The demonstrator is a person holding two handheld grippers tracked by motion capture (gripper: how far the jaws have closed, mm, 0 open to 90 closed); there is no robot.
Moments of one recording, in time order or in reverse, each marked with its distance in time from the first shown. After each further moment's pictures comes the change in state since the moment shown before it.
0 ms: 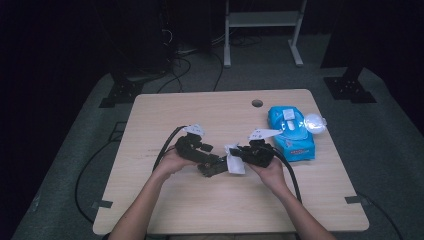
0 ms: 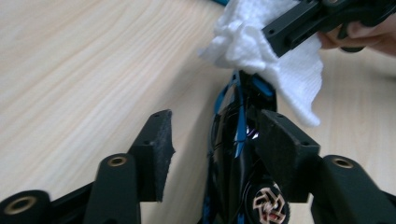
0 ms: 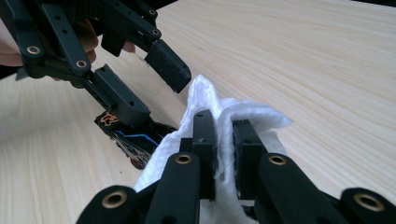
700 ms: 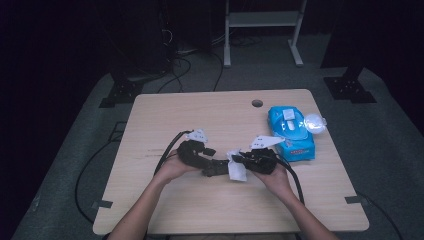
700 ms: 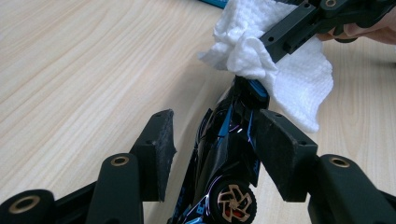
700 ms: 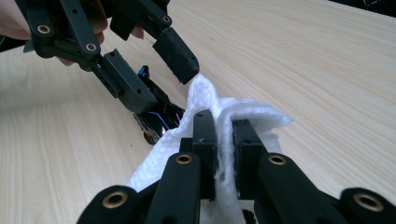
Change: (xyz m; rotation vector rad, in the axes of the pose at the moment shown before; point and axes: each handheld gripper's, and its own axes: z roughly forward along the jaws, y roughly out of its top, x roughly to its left) left arm -0.023 -0.003 0.001 0.006 0.019 0.077; right arm 0.013 -0.012 -0.014 0.009 -0.003 -0.099
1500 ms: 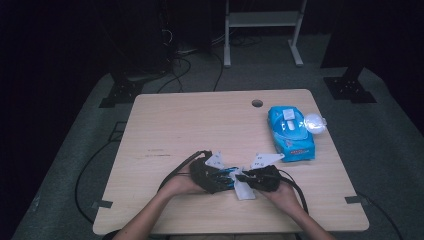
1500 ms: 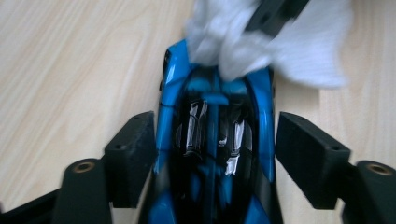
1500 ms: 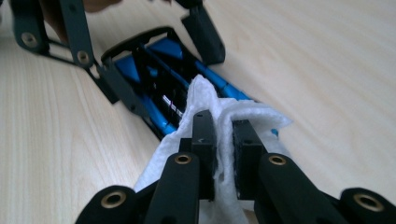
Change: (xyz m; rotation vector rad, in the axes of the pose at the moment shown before) left arm -0.049 -0.011 0.036 0.180 0.037 0.235; right arm 0.024 -0.037 -0.008 0.124 0.046 -0.065
